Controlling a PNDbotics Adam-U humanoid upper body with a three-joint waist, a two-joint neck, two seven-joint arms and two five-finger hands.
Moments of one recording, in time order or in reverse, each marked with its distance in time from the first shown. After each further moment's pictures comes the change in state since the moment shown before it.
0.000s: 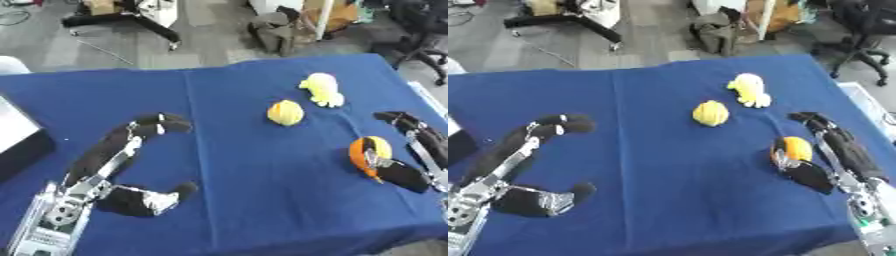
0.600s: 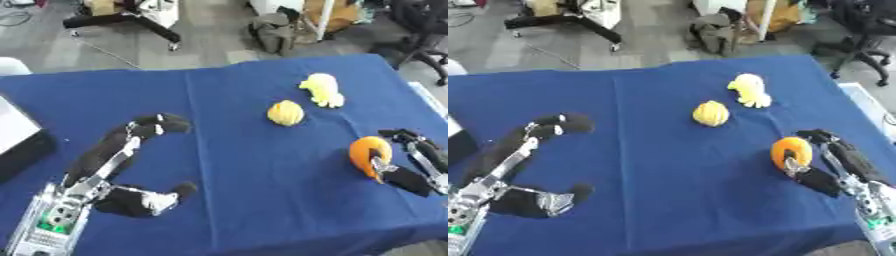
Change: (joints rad) left arm 0.000 0.000 0.000 0.000 0.003 0.000 0.000; right arm -0.032 -0.034 0.007 0.175 -0.060 0.013 0.042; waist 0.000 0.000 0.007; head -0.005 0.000
